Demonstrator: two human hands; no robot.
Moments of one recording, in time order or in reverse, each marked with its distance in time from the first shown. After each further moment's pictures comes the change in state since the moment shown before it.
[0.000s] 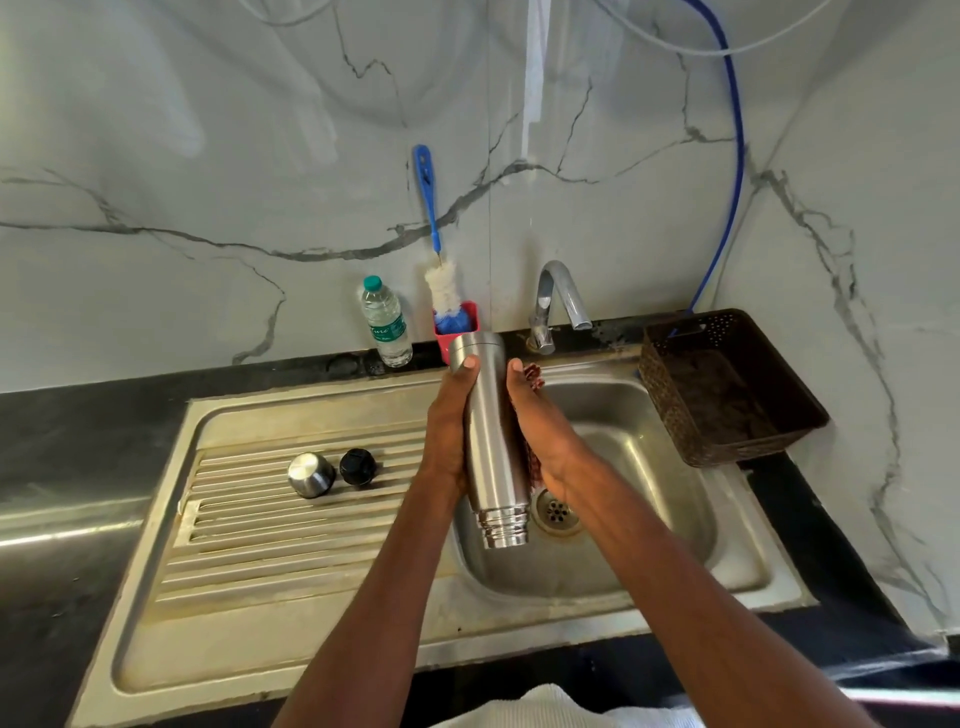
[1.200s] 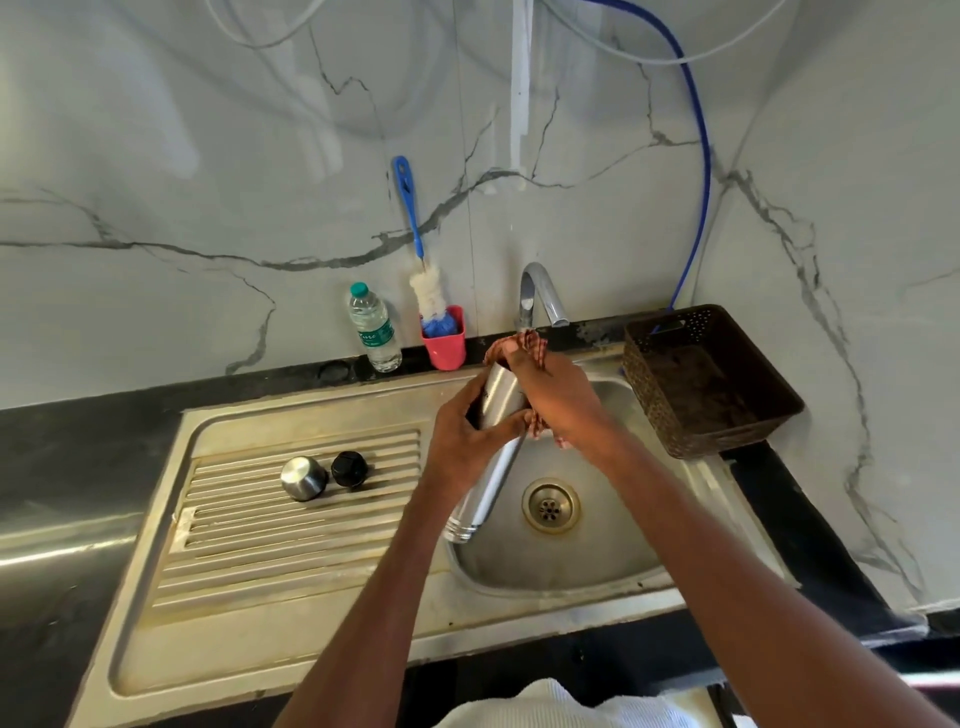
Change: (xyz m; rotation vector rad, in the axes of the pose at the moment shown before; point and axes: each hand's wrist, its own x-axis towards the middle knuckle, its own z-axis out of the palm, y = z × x) left_hand -0.013 -0.015 0.009 0.694 -0.066 0.465; right_hand 0.000 -0.026 -0.041 -0.637 0.198 -0.414
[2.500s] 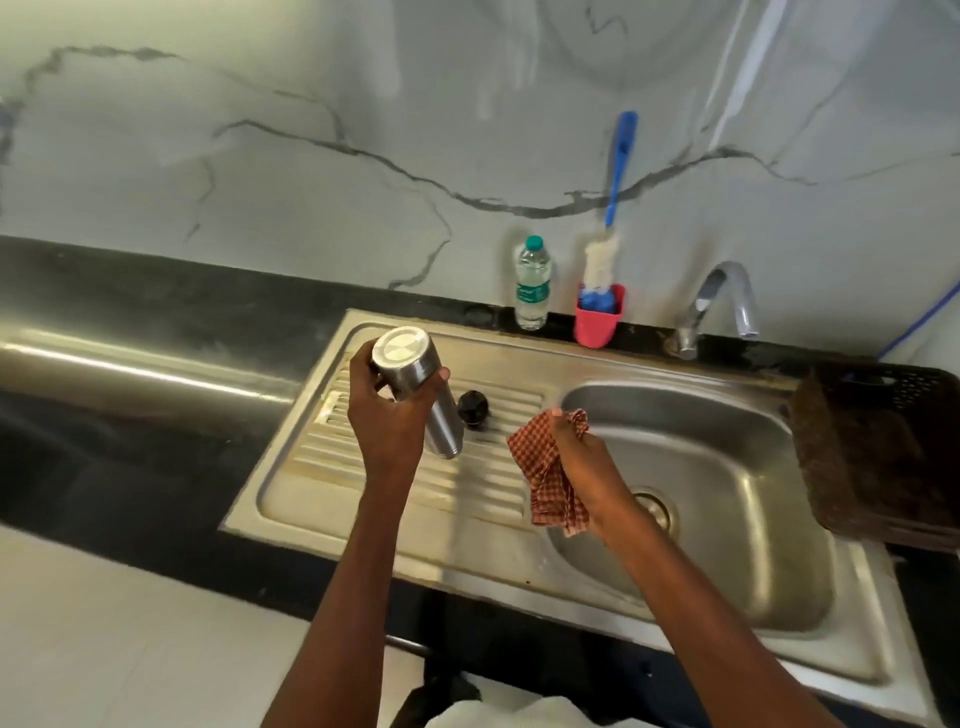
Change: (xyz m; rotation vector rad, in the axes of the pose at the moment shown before) left_hand -0.093 -0.002 -0.169 0.054 0.924 -0.062; right_hand -0.051 0.015 0.130 0.365 -0.356 0.377
